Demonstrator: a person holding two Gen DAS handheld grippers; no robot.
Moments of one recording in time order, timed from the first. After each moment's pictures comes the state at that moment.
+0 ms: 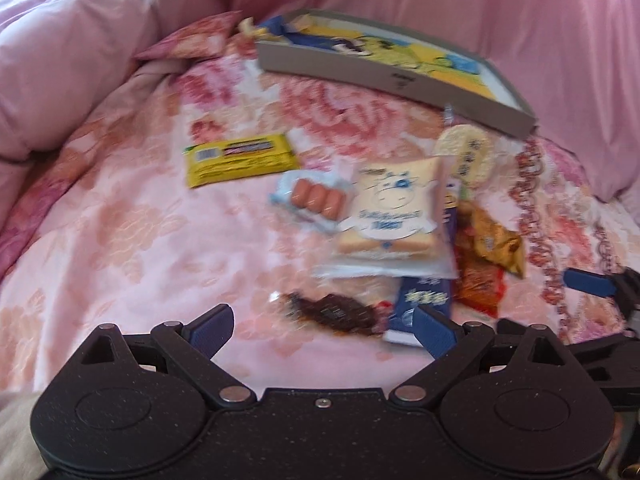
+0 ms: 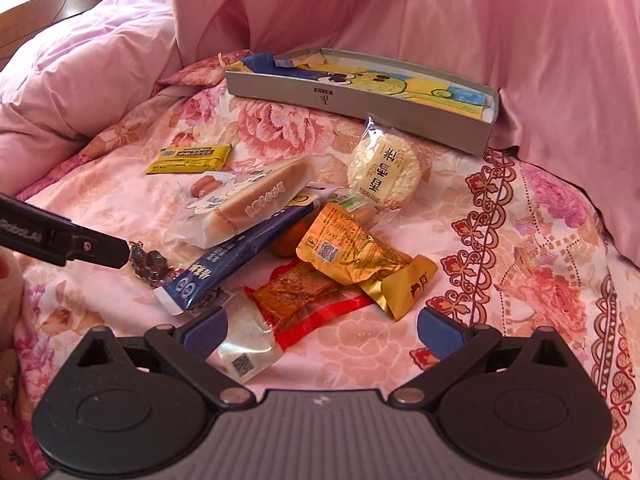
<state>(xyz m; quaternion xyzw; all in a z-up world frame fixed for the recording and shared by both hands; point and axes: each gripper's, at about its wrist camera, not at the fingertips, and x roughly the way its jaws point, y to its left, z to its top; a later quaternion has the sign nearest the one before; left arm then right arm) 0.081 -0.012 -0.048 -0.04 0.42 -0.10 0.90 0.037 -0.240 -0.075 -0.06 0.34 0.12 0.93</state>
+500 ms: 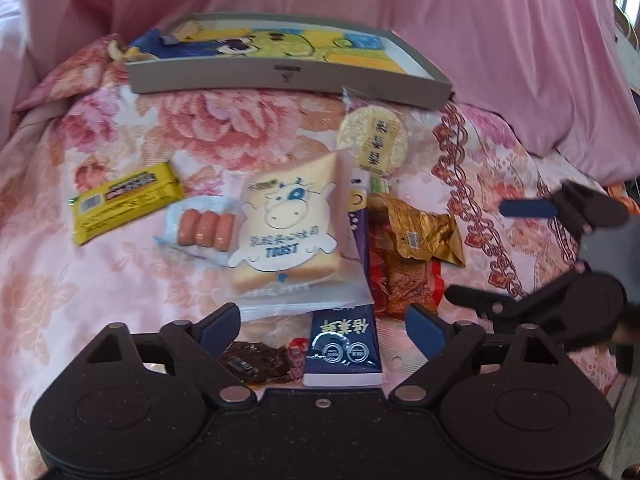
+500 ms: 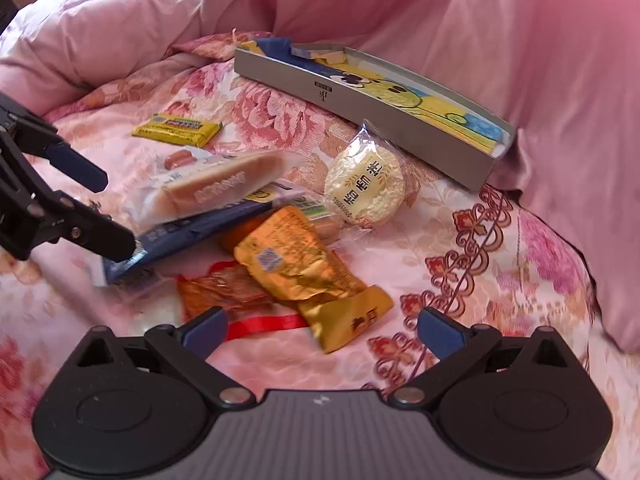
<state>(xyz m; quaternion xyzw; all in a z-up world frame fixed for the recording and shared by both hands) 0.112 -0.059 -0.060 0.02 0.42 -0.22 0.88 0.070 -0.266 -0.081 -0.18 0.32 0.15 0.92</state>
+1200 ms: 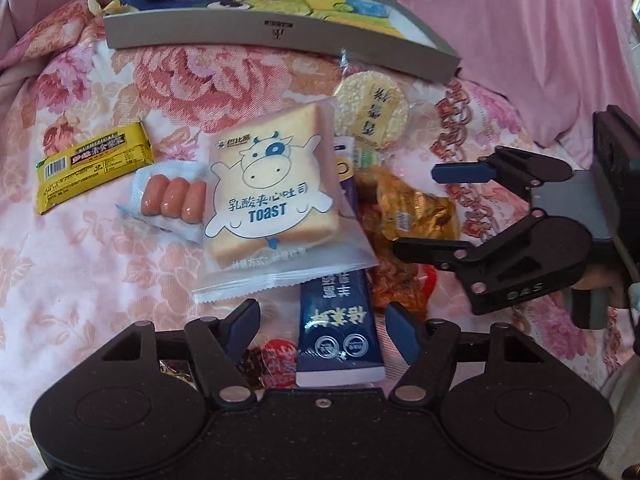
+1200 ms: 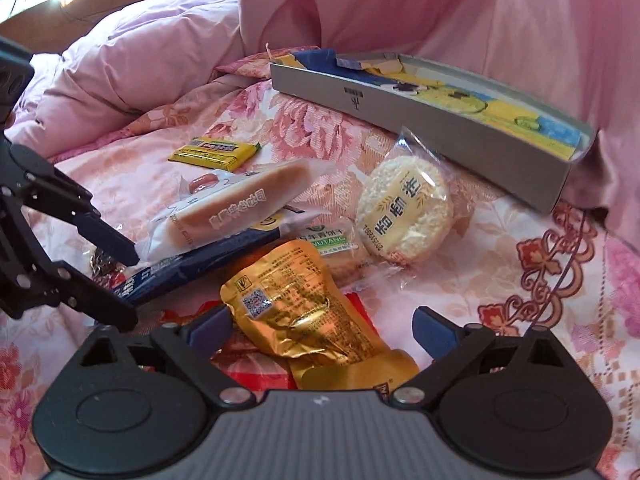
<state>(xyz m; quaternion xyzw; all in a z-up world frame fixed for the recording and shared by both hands) 0.129 -0.072 -0.084 -0.01 0.46 -0.22 0.86 0.133 -0.294 -0.095 -0.12 0.31 0.29 0.90</state>
